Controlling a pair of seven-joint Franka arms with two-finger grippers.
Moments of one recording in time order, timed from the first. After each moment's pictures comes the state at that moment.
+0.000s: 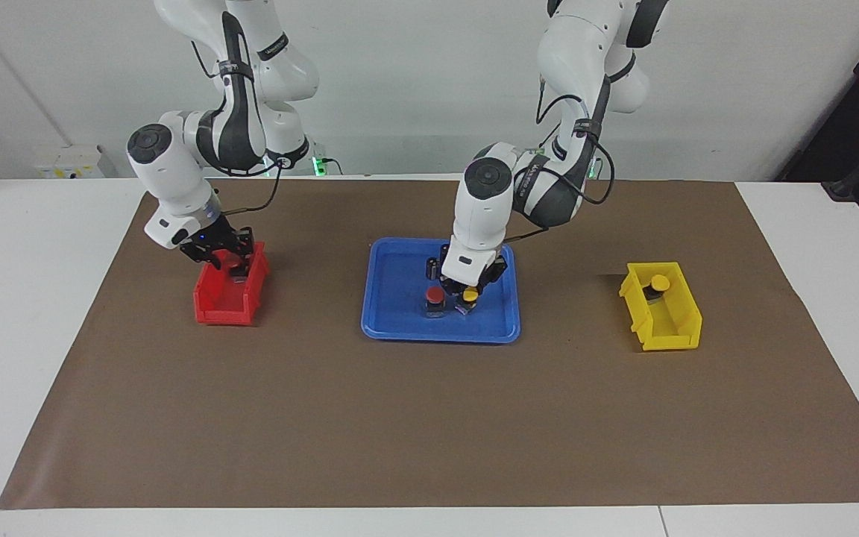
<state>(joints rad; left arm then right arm) -0.66 0.37 -0.02 -1.73 -0.01 2.08 -0.89 -0.01 -0.13 -0.08 -2.45 0.03 2.29 -0.25</state>
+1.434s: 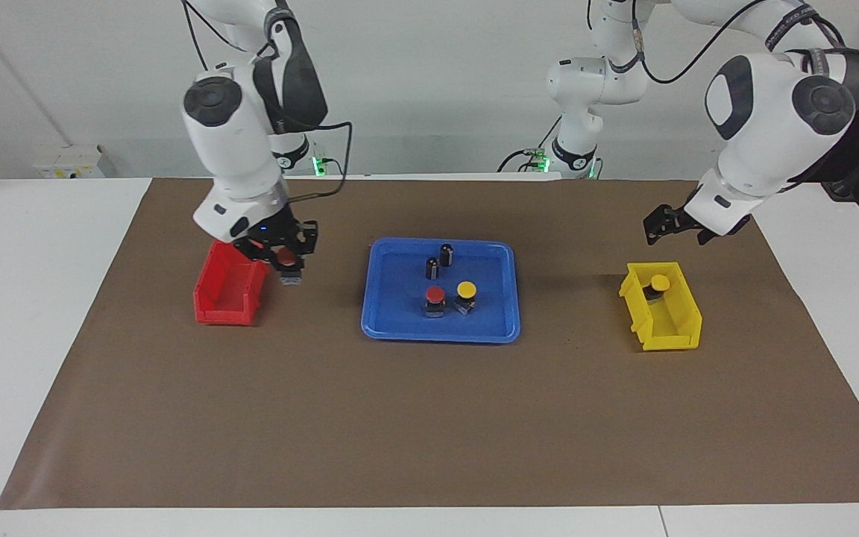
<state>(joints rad) -0.12 0.08 0.04 -1.65 0.01 1.55 0.04 0.38 0.11 -0.06 -1.78 0.04 1.91 0.25</state>
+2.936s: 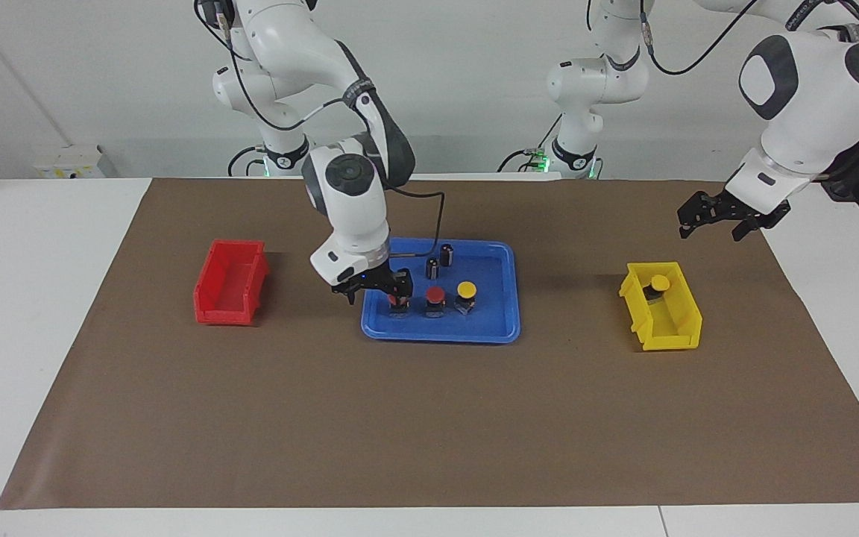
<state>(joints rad) -0.06 0.05 0.03 -1.67 0.01 1.65 0.14 0.47 0.26 -0.08 -1.79 0.04 2.09 0.53</state>
